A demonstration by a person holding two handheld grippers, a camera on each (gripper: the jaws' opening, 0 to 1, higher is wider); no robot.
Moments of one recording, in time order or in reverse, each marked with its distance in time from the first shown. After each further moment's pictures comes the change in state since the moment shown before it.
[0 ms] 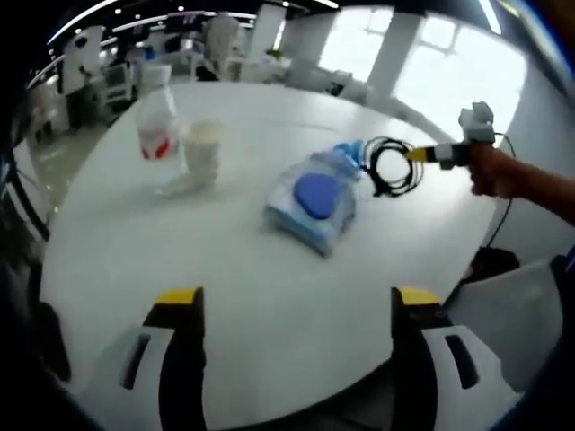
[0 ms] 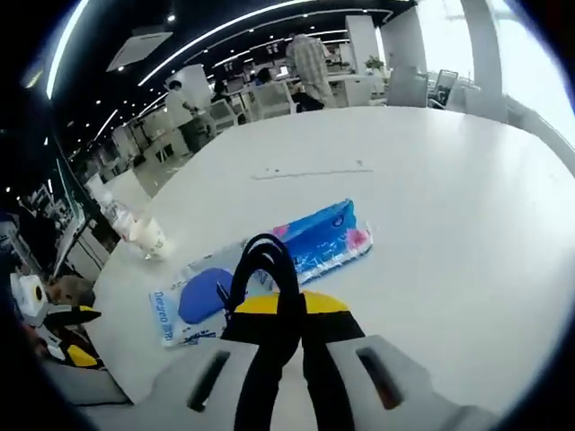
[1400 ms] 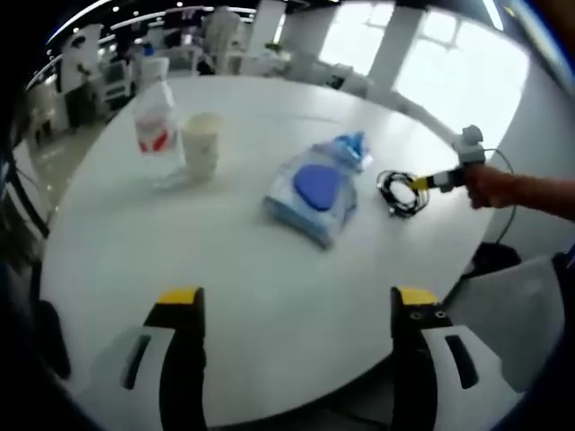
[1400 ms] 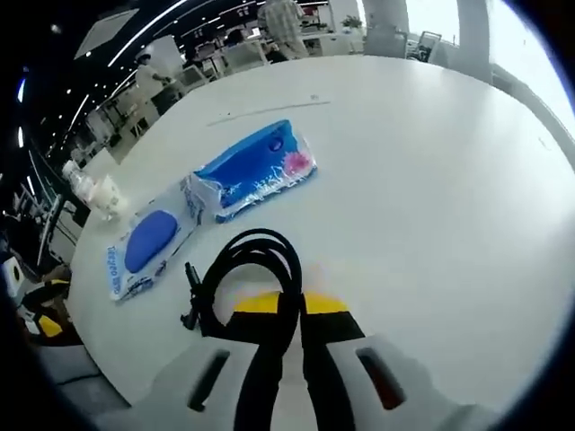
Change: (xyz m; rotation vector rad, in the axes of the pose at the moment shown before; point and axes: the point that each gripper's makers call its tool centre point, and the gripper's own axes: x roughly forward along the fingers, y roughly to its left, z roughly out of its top) left arm 0.002 -0.001 -0.008 0.005 0.036 0.009; right arm 0.019 -0.056 -0.073 -0.010 0.219 -0.084
